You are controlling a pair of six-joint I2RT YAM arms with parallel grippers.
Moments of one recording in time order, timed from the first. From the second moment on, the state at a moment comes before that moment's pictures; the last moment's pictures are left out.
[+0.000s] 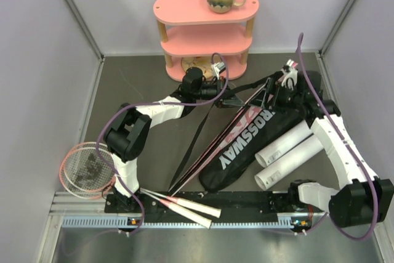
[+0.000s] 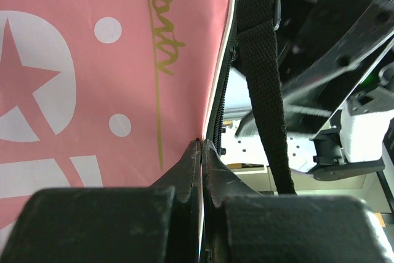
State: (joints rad) left arm -0.62 1.92 1.27 0.56 0.95 -1.20; right arm 0.13 1.18 1.08 -0.54 -0.52 0.41
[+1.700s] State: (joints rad) left arm -0.62 1.92 1.27 0.58 0.86 -1.28; right arm 0.43 1.11 0.87 -0.46 -0.14 0.86
